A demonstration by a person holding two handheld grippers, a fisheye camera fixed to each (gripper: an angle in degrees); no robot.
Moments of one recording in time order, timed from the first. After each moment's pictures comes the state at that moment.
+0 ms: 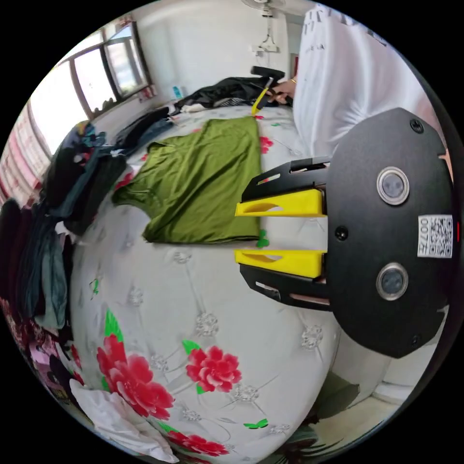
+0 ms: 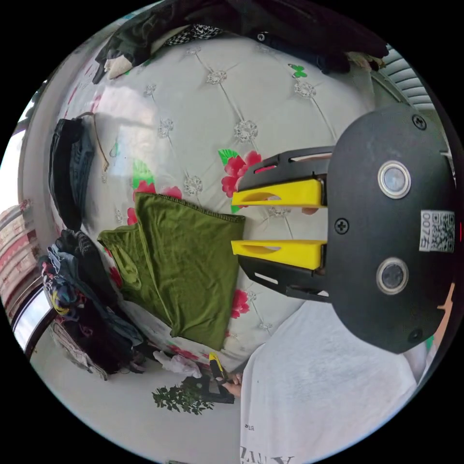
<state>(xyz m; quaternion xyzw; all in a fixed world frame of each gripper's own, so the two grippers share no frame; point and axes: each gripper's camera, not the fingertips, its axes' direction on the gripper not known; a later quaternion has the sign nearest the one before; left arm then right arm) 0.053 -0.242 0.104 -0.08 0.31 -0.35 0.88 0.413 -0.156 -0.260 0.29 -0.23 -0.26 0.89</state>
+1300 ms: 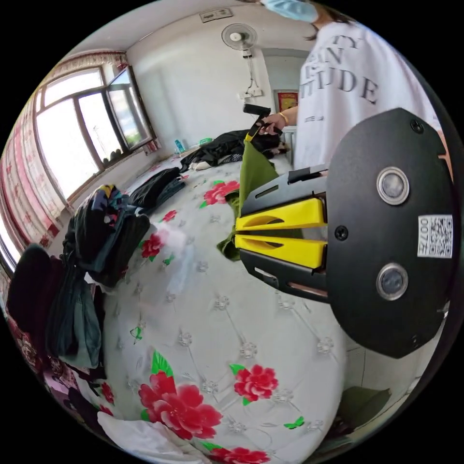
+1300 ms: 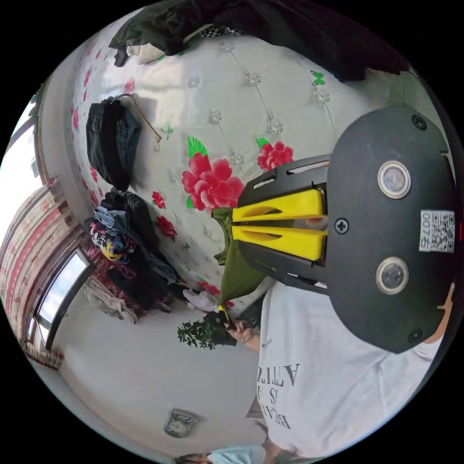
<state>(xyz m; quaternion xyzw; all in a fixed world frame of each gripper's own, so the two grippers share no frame) -0.058 -0.214 0.076 0.02 0.42 -0.34 0.84 0.572 -0.149 -0.321 0.32 -0.39 -0.31 0.80</state>
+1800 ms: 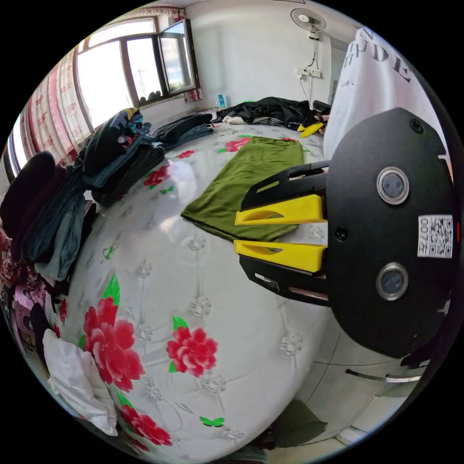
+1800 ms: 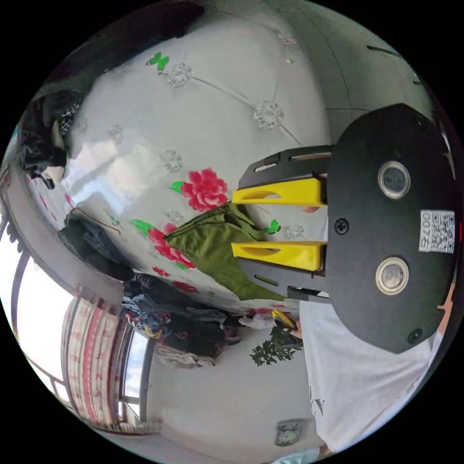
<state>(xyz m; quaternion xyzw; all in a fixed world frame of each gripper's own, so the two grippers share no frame) -0.044 -0.124 0.131 -0.04 0.32 -0.48 0.82 0.592 -0.174 -0.146 0.29 -0.48 -0.04 0.83</state>
